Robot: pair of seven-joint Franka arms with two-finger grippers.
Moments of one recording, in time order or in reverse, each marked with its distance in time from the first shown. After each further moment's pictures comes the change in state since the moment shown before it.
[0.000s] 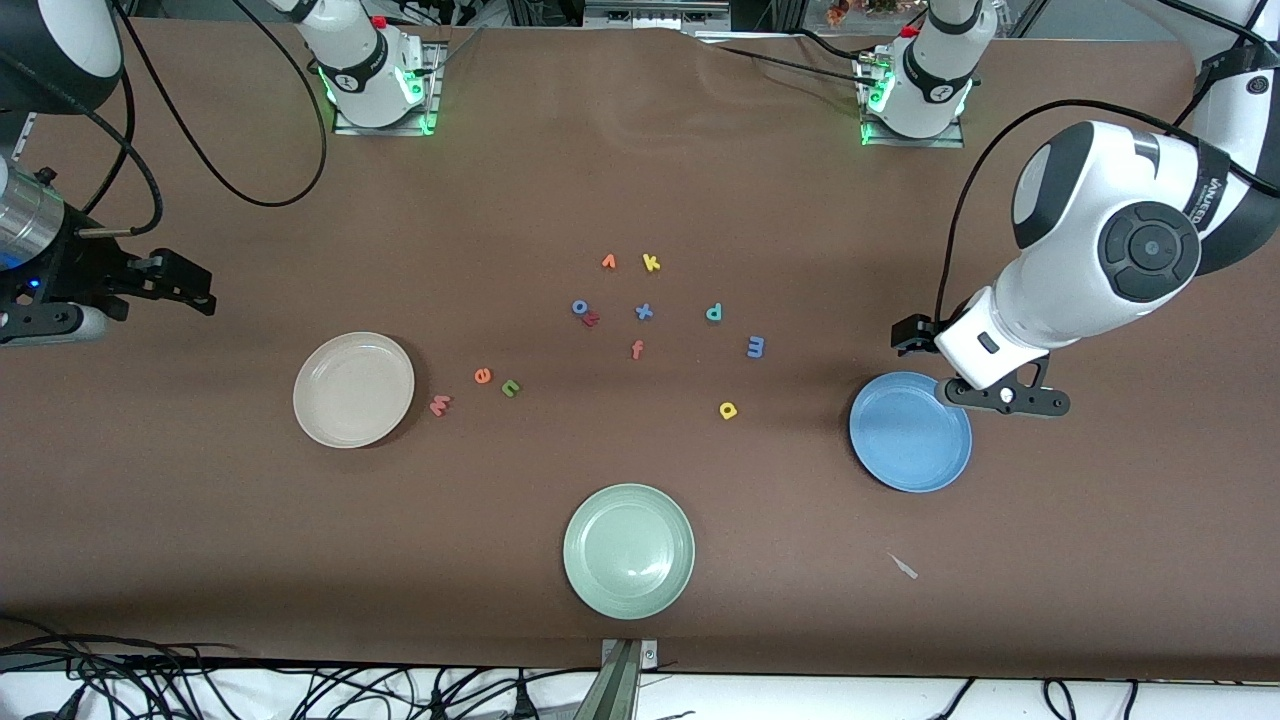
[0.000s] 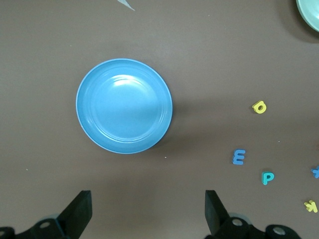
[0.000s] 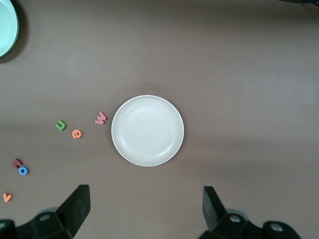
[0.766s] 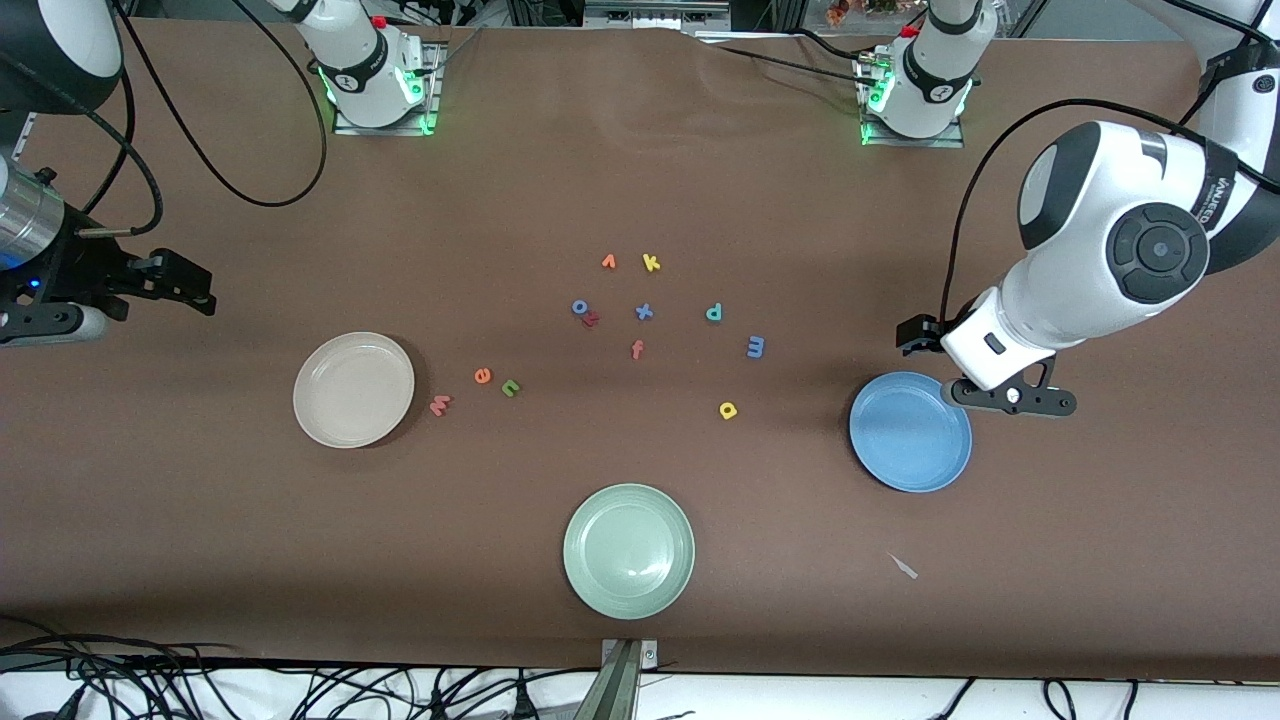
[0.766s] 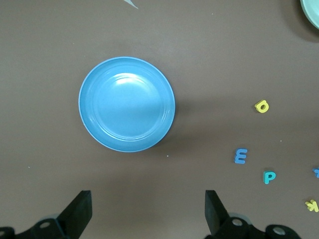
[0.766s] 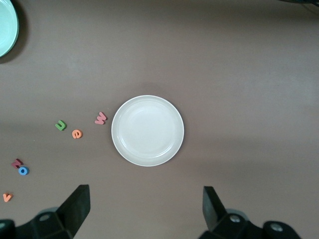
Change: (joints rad) left arm 0.005 -0.002 0.001 0.000 0.000 -0.008 0.001; right arm 0.000 0.000 0.000 0.000 0.000 0.000 0.000
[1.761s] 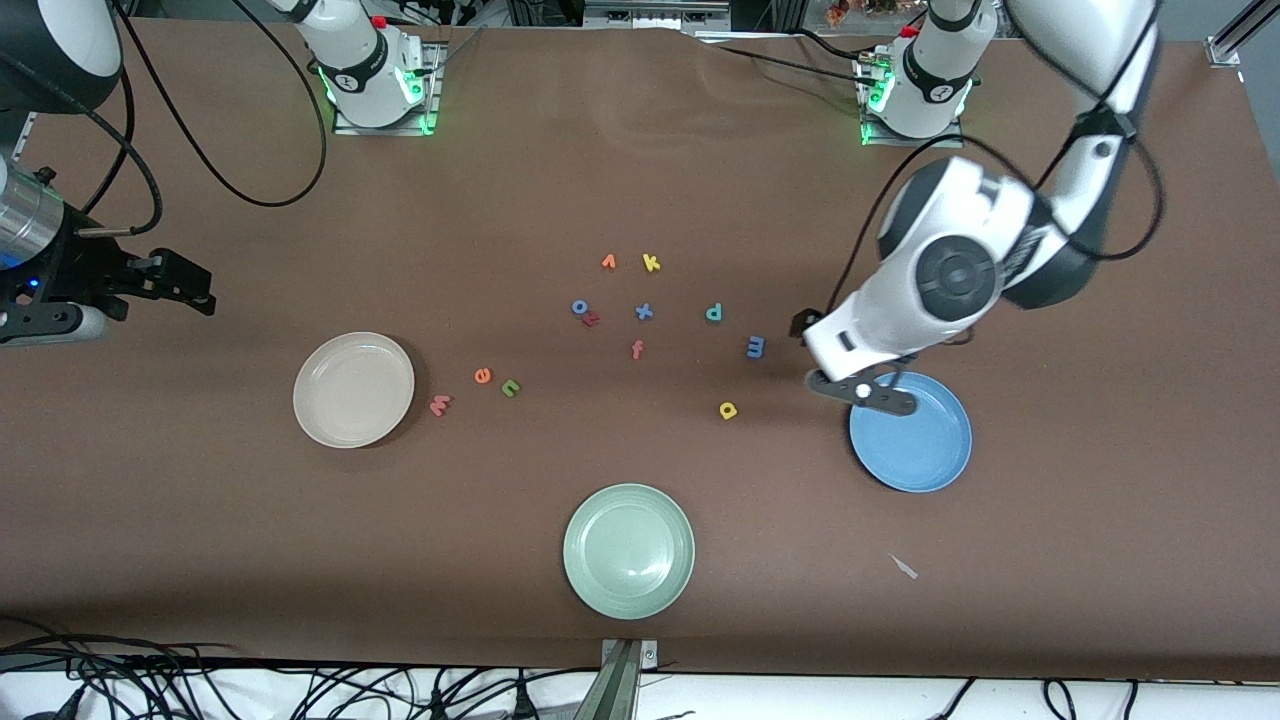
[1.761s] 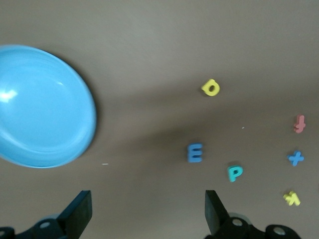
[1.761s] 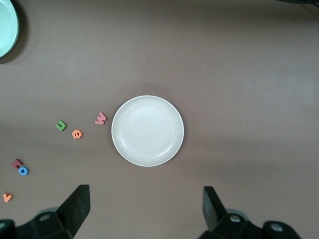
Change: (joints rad) left arm -0.161 0.154 -0.055 -0.028 -0.002 0.119 -0.096; right arm 0.000 -0.001 0.000 0.001 0.000 0.000 0.000
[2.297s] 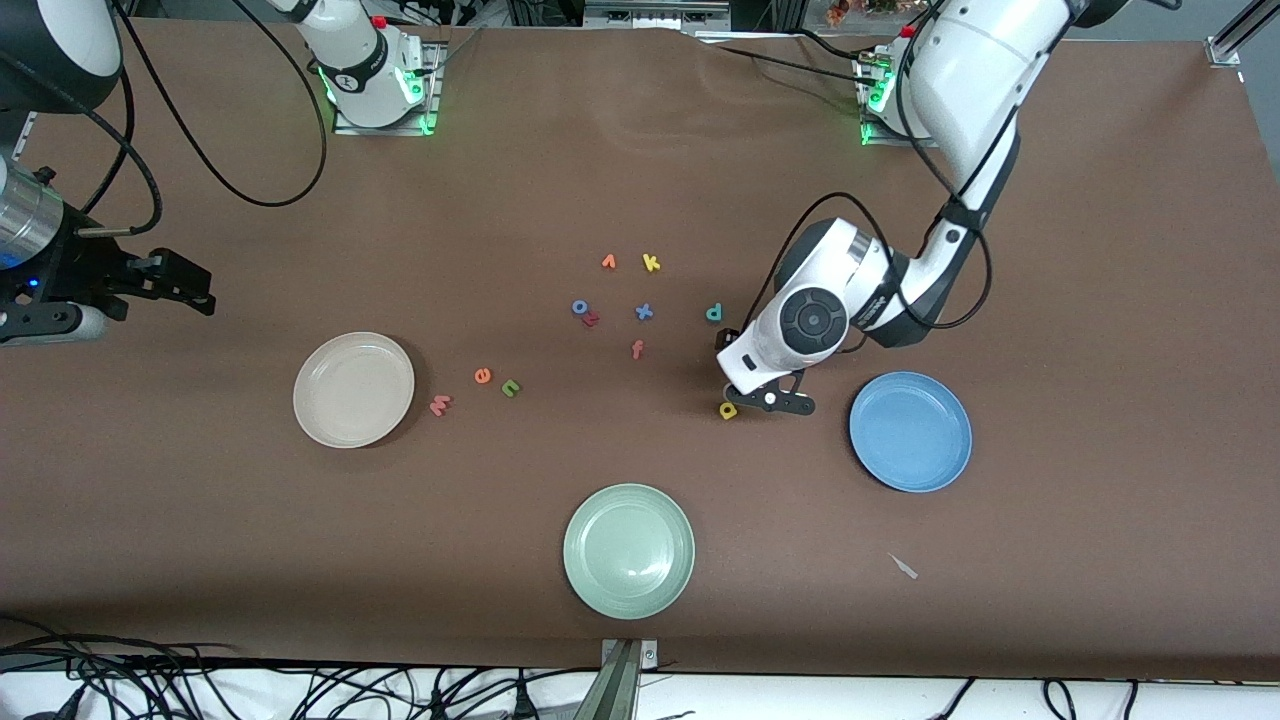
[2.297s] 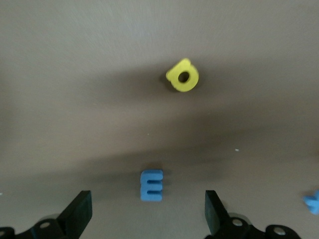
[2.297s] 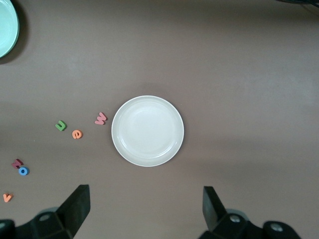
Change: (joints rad) left arm -0.087 0.185 0.000 -0.092 0.000 0.242 -0.130; right arm 0.000 0.000 0.000 0.000 0.000 0.000 0.000
